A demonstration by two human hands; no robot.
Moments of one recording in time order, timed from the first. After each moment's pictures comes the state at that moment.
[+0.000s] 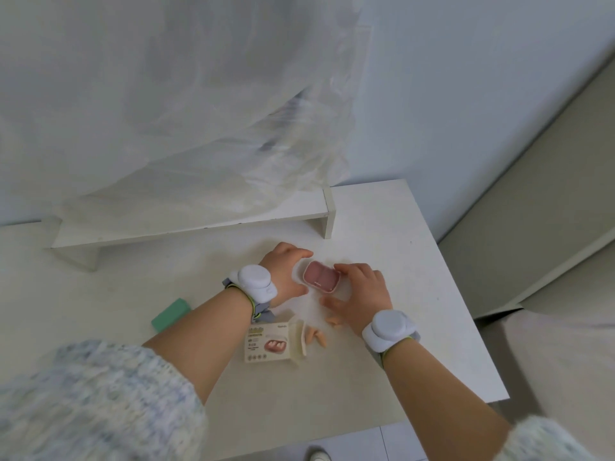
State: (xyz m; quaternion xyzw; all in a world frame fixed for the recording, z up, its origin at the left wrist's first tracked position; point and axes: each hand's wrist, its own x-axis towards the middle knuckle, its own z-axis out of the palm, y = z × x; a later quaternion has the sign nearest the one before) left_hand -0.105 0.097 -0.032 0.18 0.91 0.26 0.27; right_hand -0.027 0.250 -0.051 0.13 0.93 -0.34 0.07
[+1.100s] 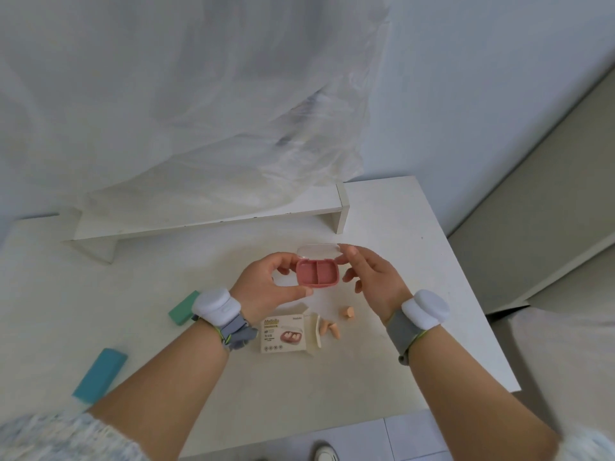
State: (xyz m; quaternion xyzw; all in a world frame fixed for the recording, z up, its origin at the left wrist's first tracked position) left_hand -0.066 0.051 -0.005 0.09 0.83 0.50 0.21; right_hand -0.027 0.234 -0.007 0.18 0.76 -0.62 0.06
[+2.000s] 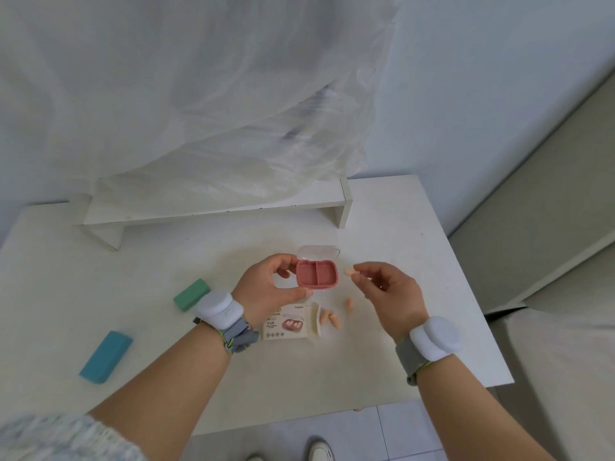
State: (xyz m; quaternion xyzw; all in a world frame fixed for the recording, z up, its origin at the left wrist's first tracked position) left_hand -0.048 0.046 -0.008 0.08 0.84 0.50 0.20; right_hand 0.007 0.241 -0.018 0.20 0.78 -0.59 -0.02
